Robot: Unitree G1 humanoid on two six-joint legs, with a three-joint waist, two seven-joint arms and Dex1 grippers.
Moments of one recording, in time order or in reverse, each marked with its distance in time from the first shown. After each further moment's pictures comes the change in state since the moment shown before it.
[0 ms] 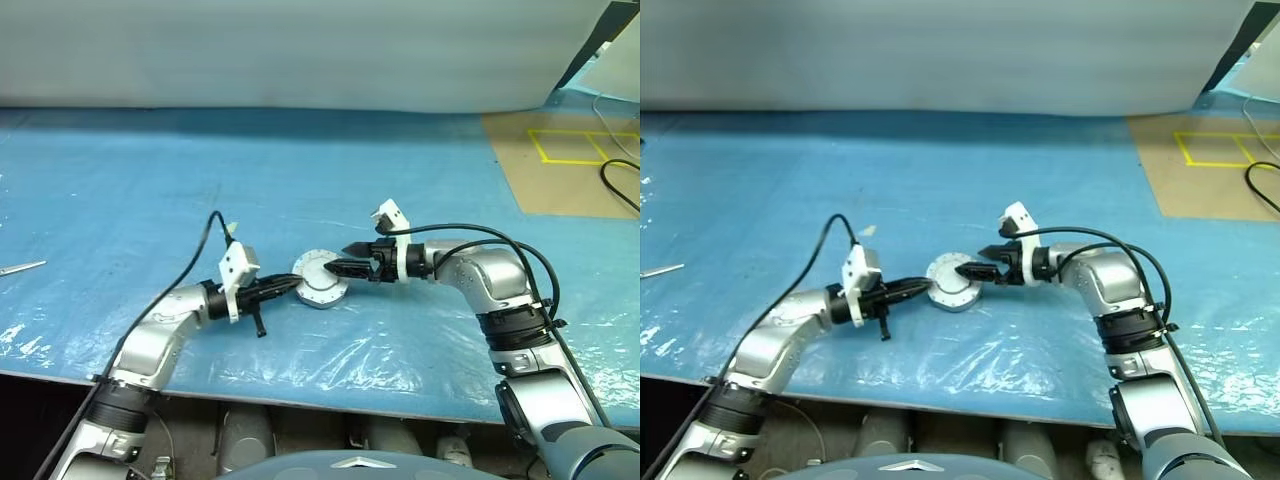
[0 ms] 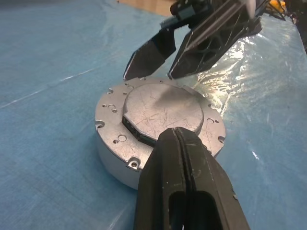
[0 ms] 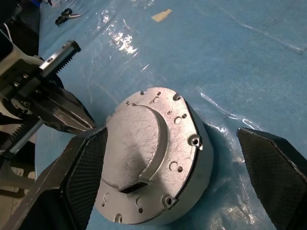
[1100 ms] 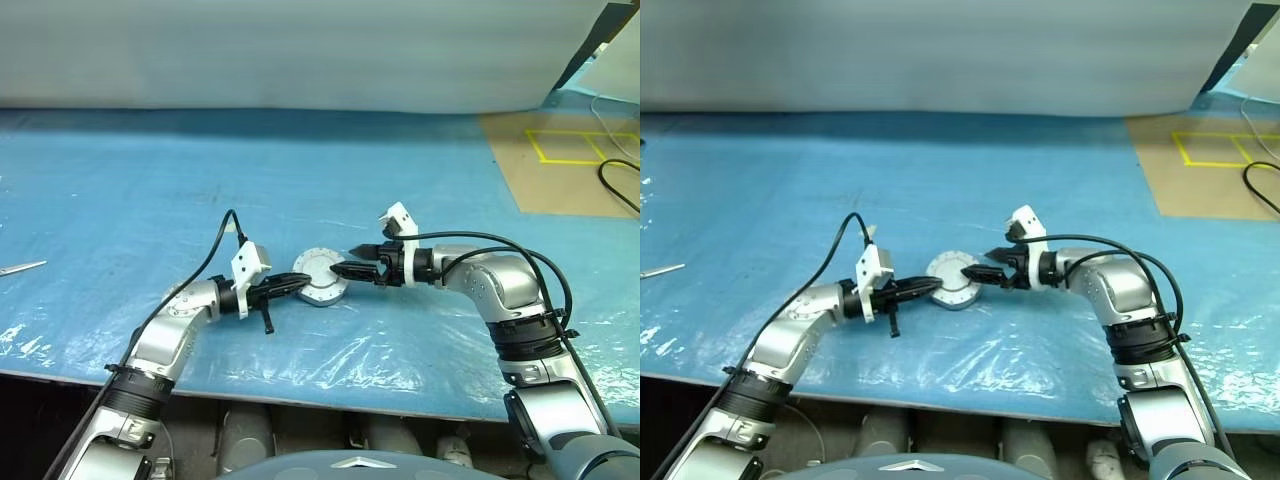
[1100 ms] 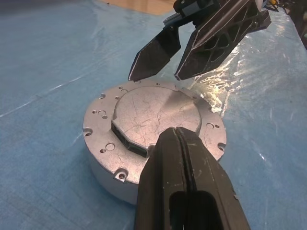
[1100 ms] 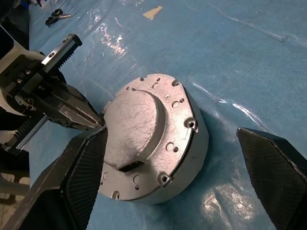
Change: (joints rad) left arm -0.040 -0.033 -0.011 0.073 0.046 -0.070 -0.036; right arm 0.052 -0.026 -0.017 -0.056 0.026 0.020 -0.045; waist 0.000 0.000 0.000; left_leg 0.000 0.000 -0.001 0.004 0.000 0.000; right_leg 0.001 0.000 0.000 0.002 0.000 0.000
